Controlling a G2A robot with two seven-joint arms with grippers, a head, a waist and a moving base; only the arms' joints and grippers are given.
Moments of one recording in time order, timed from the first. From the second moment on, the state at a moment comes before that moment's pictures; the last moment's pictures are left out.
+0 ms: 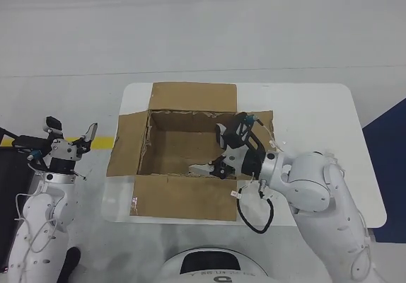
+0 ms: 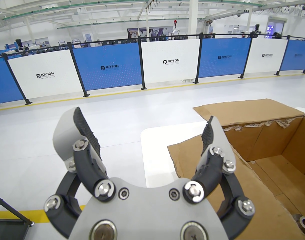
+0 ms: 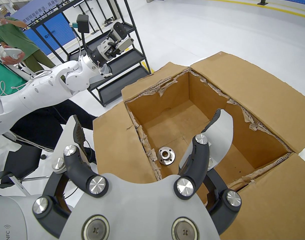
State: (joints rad) left arm 1.70 -1.16 -1.75 -1.63 1.20 -0.29 0.45; right arm -1.43 -1.24 1.24 -2.13 -0.67 -0.39 0.84
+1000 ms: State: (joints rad) left arm 1.70 -1.16 -1.75 -1.63 1.20 -0.29 0.45; right arm -0.87 -1.40 0.68 -1.61 -0.85 0.28 1.13
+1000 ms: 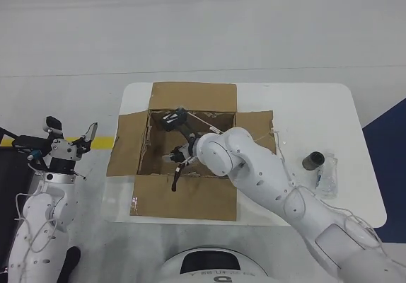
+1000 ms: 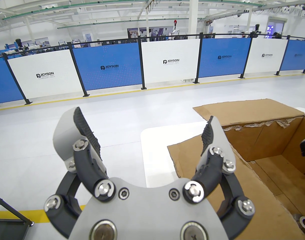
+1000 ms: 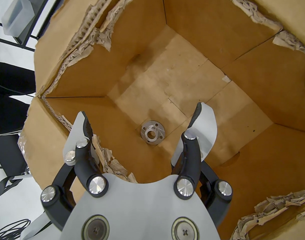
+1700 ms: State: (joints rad) left arm 1.70 -1.16 -1.75 -1.63 1.20 -0.29 0.45; right arm -0.99 -1.38 0.77 -1.75 -0.96 0.34 1.11
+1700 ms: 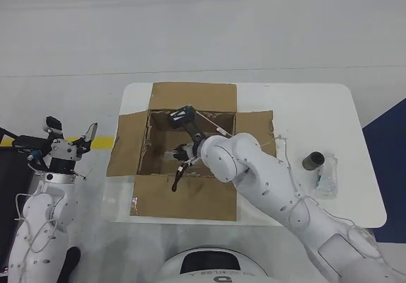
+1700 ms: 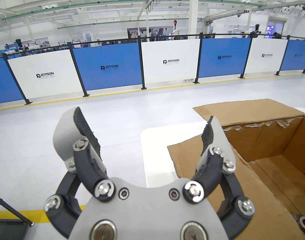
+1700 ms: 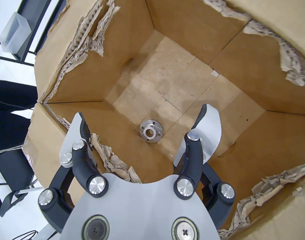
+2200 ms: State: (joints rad) left arm 1.70 -1.16 -1.75 -1.63 1.20 -0.29 0.45; right arm -1.55 -1.29 1.18 -2.12 -0.93 0.23 0.71
